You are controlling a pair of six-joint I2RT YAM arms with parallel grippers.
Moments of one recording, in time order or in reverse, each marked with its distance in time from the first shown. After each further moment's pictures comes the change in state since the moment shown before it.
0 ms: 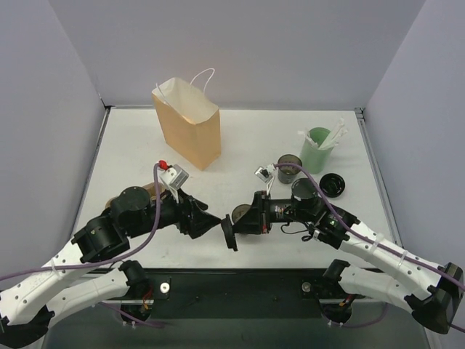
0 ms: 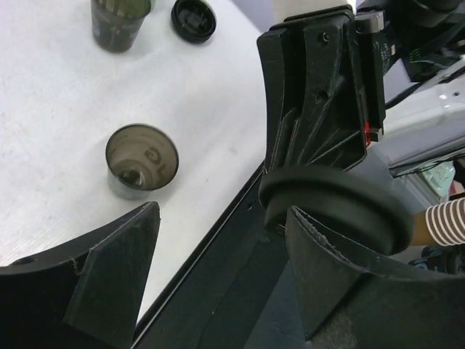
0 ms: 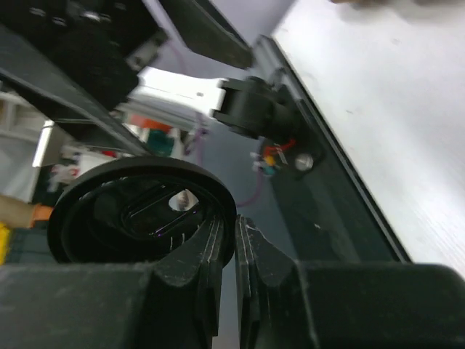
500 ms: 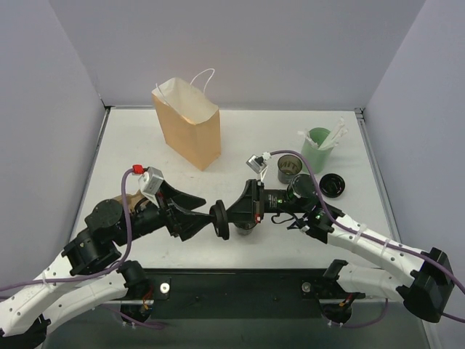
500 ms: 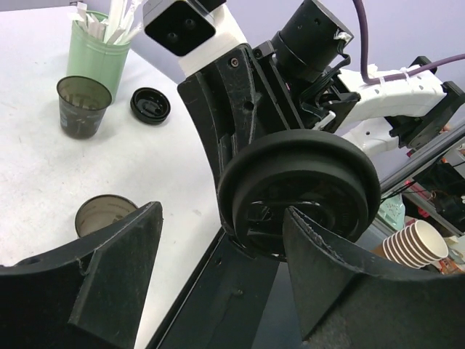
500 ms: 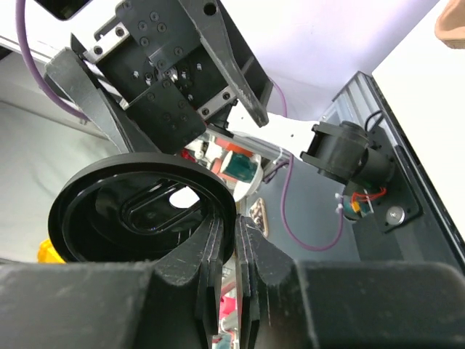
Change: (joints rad) left arm 0.000 -0.152 -0.089 0.239 0.029 -0.031; right arm 0.006 0.113 -0.011 0.484 -0.101 0.317
